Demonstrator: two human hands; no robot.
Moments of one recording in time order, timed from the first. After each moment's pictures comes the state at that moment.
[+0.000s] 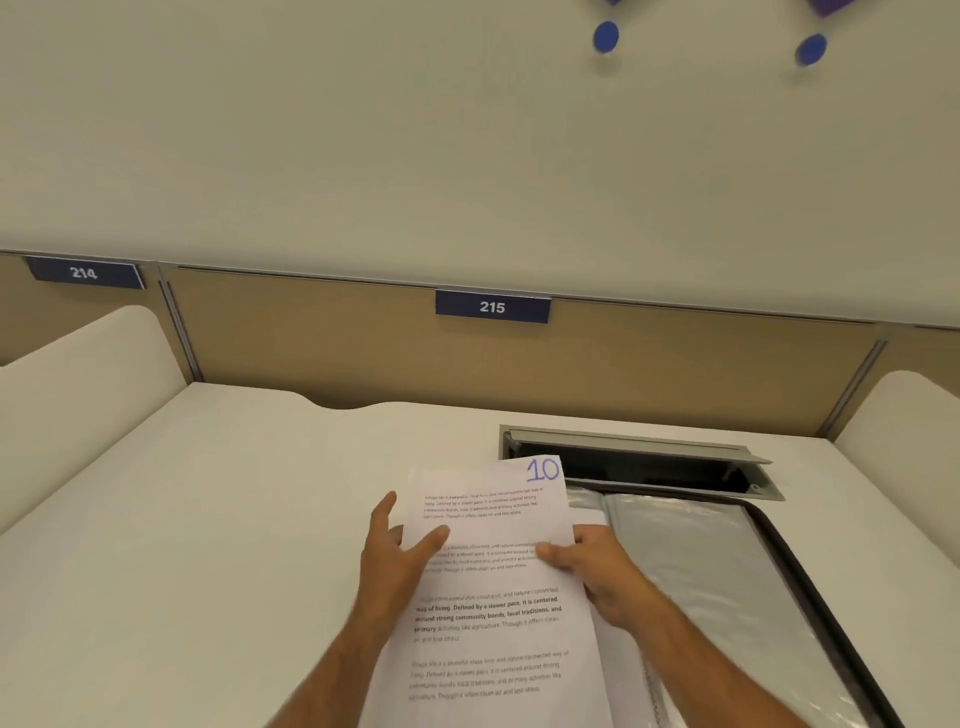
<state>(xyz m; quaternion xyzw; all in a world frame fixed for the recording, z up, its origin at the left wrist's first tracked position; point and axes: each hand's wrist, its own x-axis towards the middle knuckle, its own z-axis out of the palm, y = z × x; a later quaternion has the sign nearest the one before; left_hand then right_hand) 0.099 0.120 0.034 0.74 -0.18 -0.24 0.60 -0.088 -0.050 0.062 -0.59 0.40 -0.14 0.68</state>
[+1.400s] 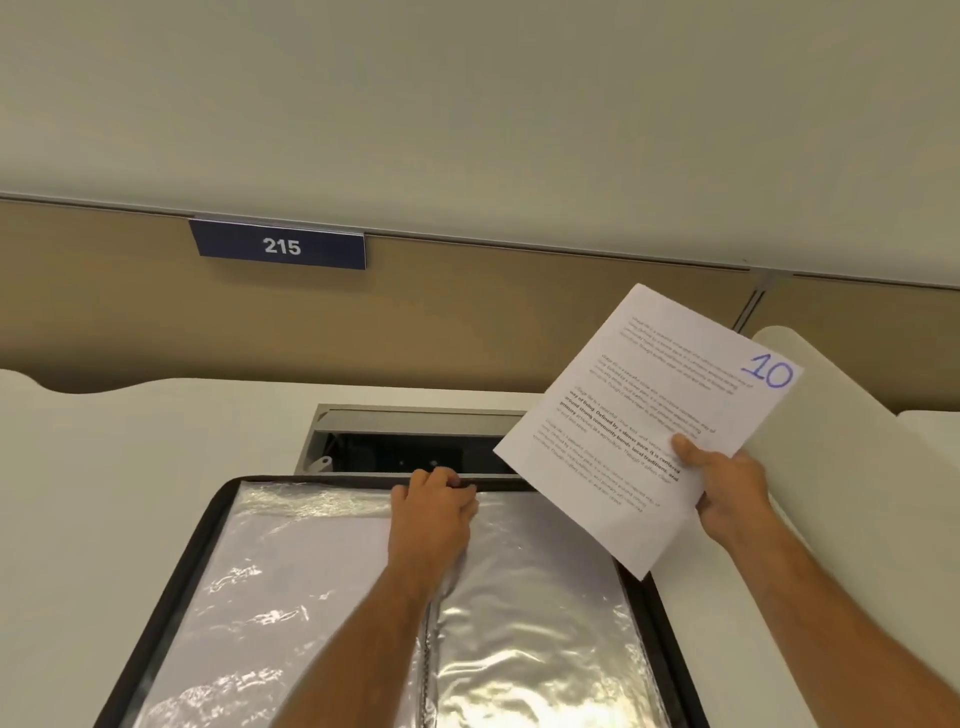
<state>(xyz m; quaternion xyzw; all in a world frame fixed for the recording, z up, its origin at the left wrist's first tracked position) -0.042 -0.182 -0.015 0.83 -0.52 -0.01 0.21 -0.302 -0.358 0.078 -0.41 0.48 -0.48 0.61</state>
